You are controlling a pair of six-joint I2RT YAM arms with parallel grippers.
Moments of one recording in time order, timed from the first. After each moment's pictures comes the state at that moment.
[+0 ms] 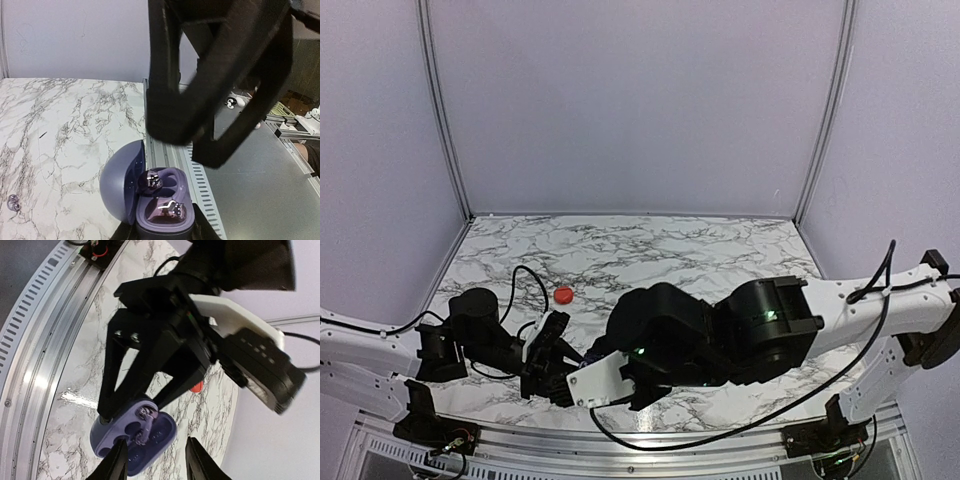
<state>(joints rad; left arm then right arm) -1.06 1.09 0.38 0.49 0.66 -0.06 1.57 1.62 1.51 -0.69 0.38 -0.71</state>
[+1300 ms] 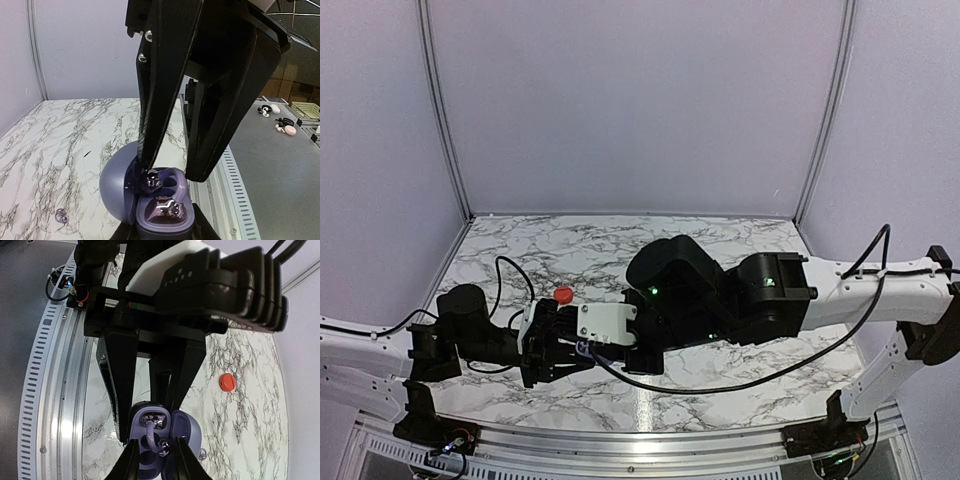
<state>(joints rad) -1.06 1.02 0.38 0.50 0.48 0.05 1.41 1.56 1.44 -0.56 0.11 -0.39</state>
